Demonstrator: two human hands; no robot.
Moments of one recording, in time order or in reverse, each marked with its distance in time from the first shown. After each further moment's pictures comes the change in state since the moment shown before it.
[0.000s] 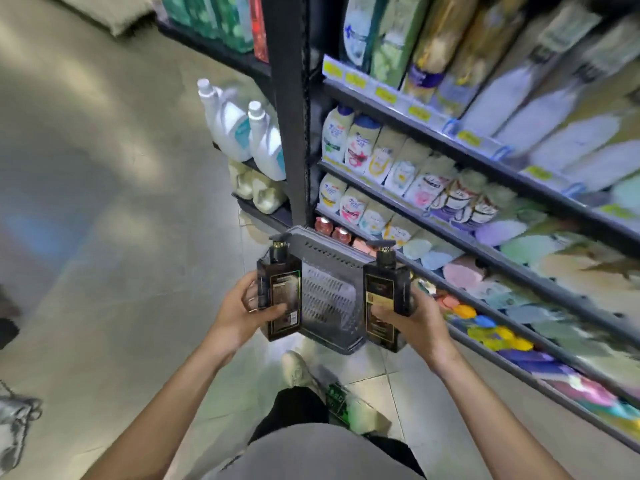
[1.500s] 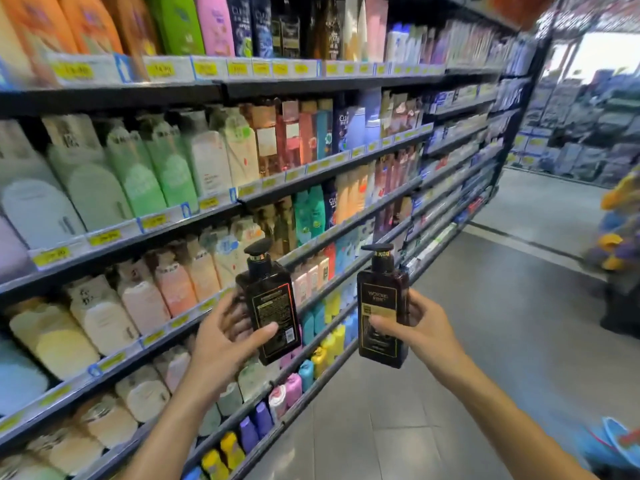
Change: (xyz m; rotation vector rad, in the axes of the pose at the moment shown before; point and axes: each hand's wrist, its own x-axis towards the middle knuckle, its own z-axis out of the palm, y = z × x) left_hand -0.329 0.118 0.722 0.238 -1.203 0.573; right_hand -0.564 0.137 -0.489 0.381 1.383 -0.148
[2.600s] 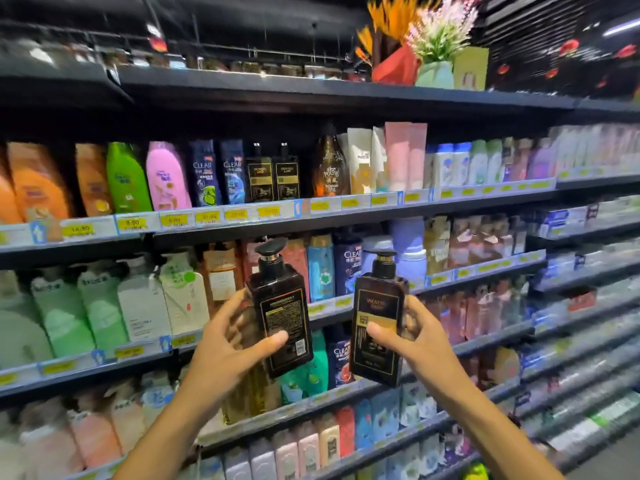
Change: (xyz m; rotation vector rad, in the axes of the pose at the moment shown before) left_hand 0.277 0.133 0.252 0.180 0.346 0.287; right_hand 0.426 -0.065 -0.186 0.270 -0.458 -0.303
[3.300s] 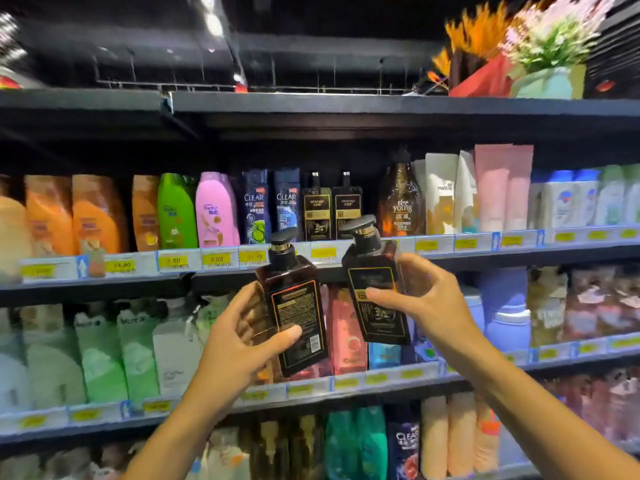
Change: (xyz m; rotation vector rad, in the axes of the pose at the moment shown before) left_hand 0.108 -0.013 -0.043 0.141 0.223 0.118; right_hand 0.184 -0.019 0.062 -0.002 -0.172 -0.279
